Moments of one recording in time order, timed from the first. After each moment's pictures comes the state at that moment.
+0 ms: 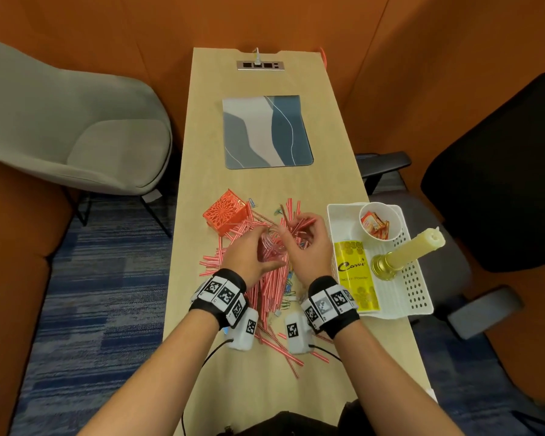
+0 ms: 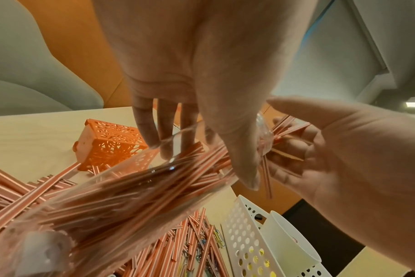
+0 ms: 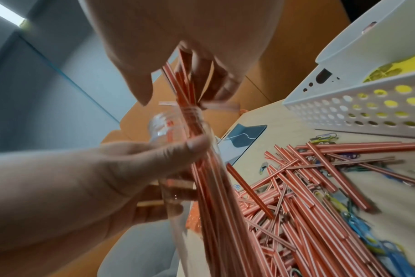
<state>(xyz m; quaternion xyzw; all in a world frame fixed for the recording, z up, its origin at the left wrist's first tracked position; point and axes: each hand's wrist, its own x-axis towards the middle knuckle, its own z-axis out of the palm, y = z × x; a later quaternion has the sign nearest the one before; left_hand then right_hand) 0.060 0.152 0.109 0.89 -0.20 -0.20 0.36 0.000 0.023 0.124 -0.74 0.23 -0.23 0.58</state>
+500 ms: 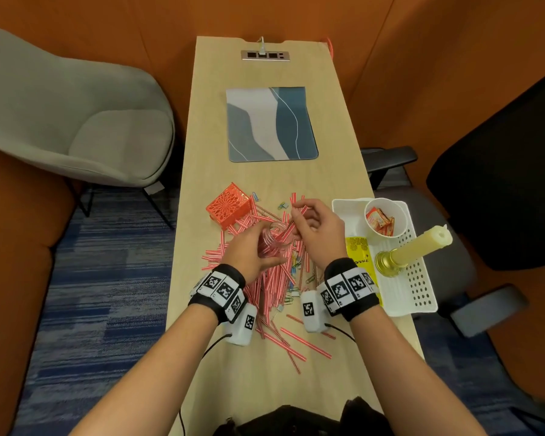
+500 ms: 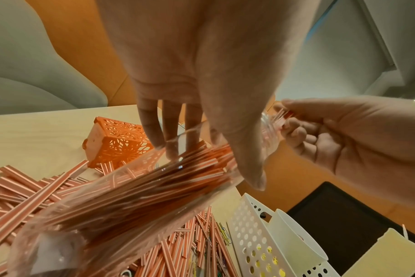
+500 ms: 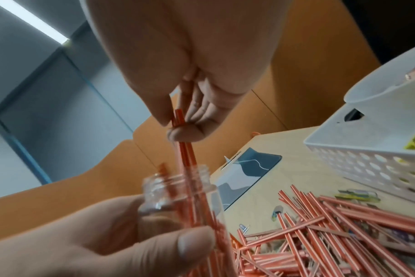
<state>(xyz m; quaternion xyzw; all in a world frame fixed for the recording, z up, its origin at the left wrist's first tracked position) 0.064 0.157 0.102 0.88 -0.20 -0.22 0.38 0.015 -0.002 0.141 -0.78 0.18 -0.16 0.58</state>
